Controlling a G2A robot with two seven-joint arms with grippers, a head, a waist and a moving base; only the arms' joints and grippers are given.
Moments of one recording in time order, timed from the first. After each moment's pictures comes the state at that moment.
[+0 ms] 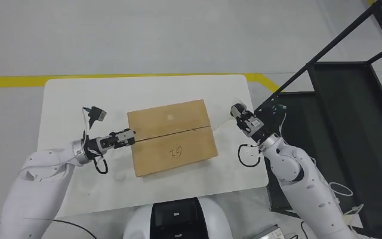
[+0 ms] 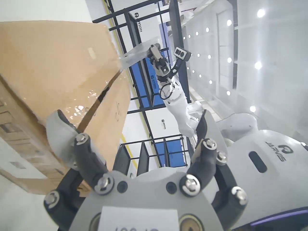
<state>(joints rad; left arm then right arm) 1.27 -0.96 -1.33 -1.52 -0.39 -0.40 -1.07 -1.57 -1.02 1.46 -1.78 -0.60 -0.36 0.09</state>
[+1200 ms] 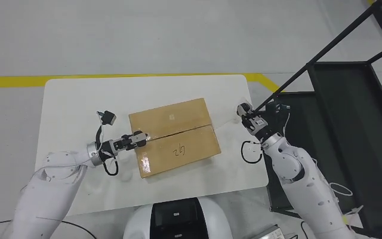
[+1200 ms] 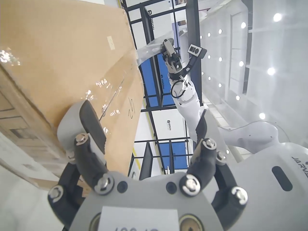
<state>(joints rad) 1.27 -0.97 -1.25 -1.51 -0.29 -0.38 -0.96 -1.55 -1.05 1.48 -1.70 -0.61 -0.30 0.10</state>
